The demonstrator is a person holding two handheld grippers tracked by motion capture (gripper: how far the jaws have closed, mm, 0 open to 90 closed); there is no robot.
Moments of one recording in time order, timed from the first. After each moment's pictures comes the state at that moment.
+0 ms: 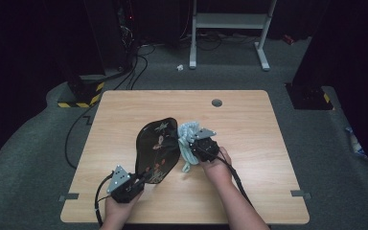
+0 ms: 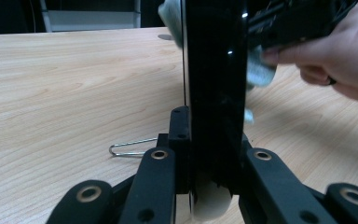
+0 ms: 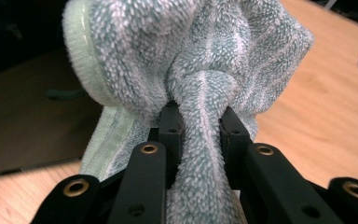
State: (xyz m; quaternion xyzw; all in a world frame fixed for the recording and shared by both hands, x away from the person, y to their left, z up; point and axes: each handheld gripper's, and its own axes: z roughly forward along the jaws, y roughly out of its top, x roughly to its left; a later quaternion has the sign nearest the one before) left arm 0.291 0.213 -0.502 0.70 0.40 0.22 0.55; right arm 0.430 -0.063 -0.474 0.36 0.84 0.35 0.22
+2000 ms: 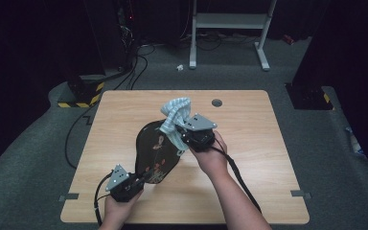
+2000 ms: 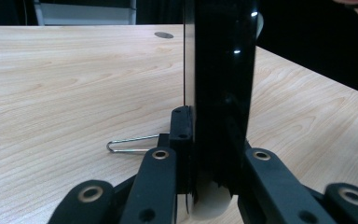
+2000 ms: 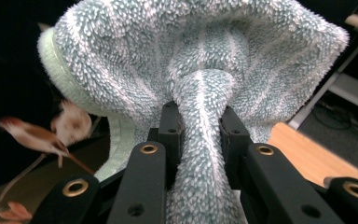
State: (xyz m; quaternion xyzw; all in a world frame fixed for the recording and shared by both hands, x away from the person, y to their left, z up) left arm 0.294 0.216 -0.502 0.70 0.40 0.20 0.55; right arm 0.407 -0.043 -0.382 0.27 0.80 0.46 0.28
